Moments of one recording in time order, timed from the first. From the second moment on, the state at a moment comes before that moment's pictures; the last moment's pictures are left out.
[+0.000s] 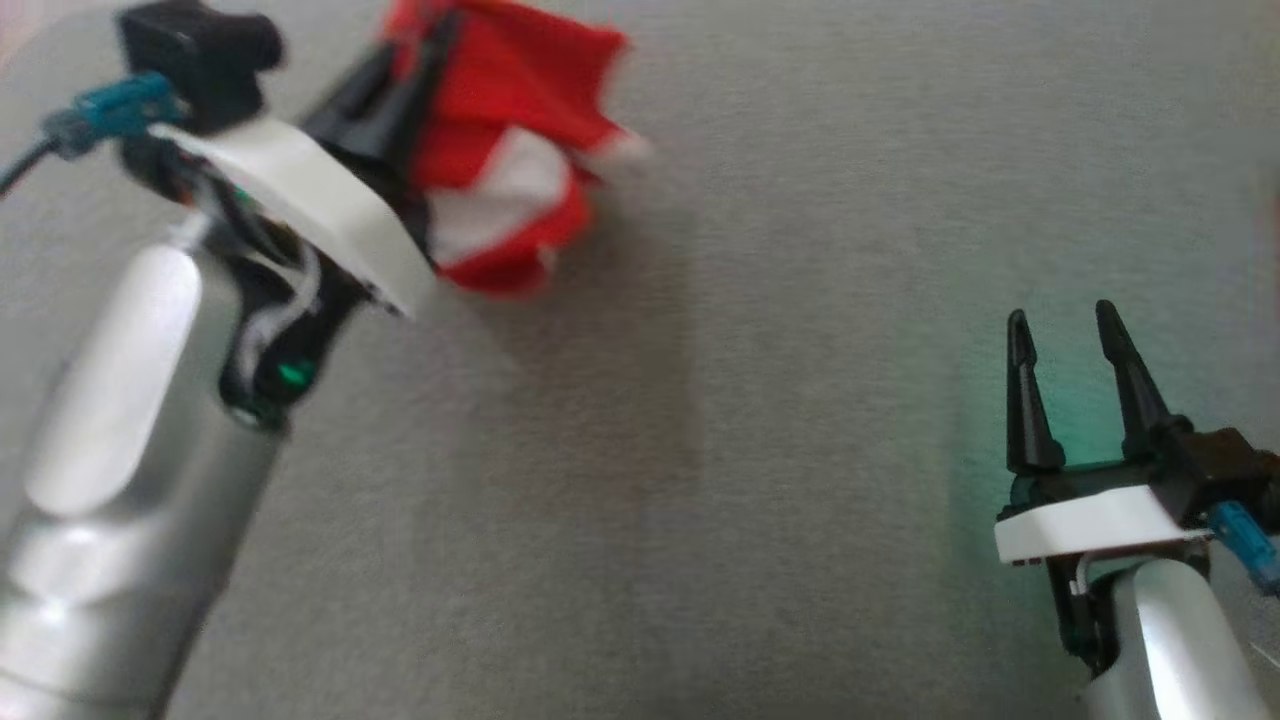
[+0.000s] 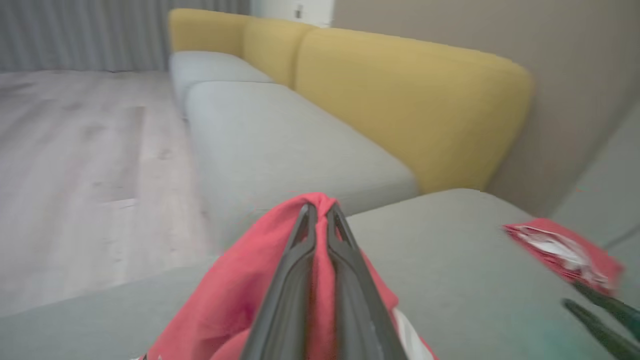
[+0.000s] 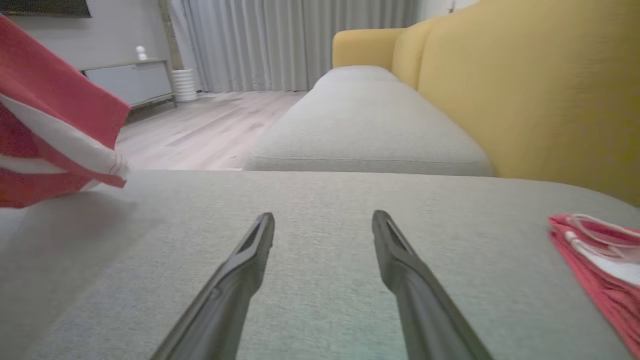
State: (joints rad) left arm -0.77 0.36 -0.47 0.17 -0.69 -0.13 0.30; right arm -0.13 -0.05 -0.04 0.20 0.01 0.12 -0.26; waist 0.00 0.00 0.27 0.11
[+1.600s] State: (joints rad) left arm -0.17 0.30 -0.50 0.24 -0.56 0.21 -0.25; right arm 0.00 -0.04 -0.16 0.18 0.04 0.12 -0.26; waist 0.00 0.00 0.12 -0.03
